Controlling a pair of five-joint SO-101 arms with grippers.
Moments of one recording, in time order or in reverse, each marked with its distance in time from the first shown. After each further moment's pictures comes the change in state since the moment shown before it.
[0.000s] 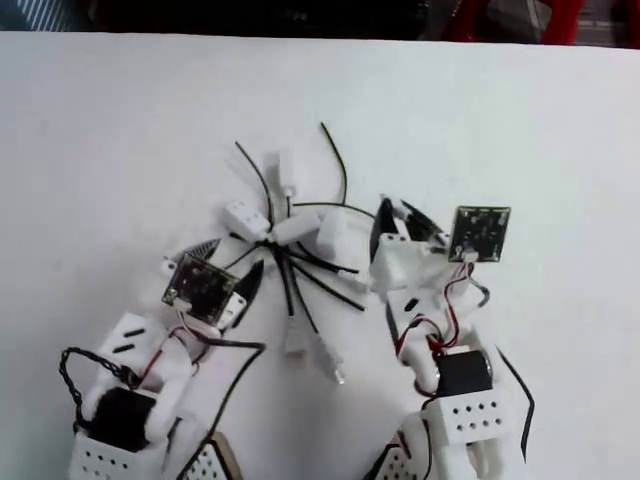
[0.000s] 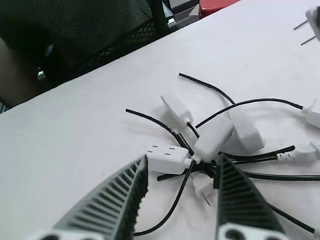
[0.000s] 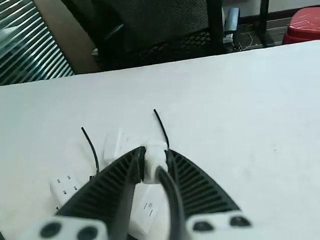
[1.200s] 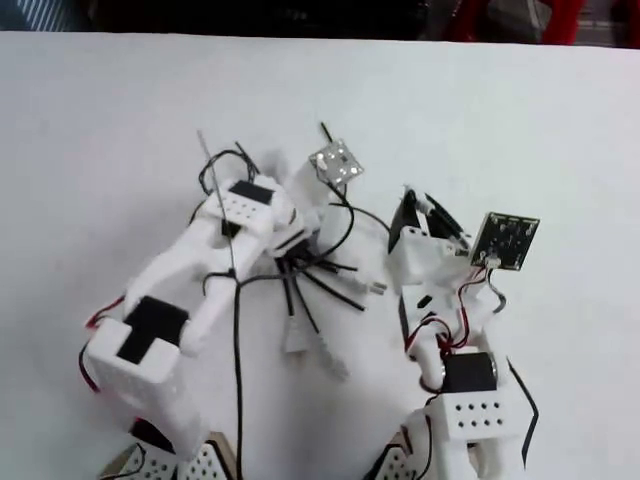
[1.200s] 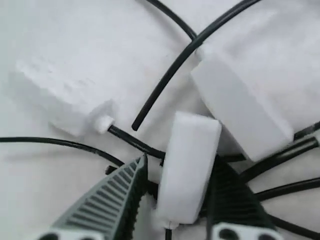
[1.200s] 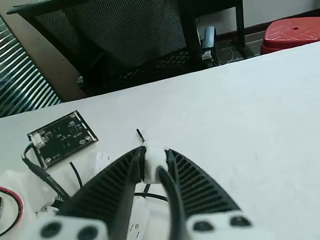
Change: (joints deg) left arm 5.0 115.1 -63.3 -8.4 -17.1; right arm 4.8 0.0 3.1 -6.6 -2.1
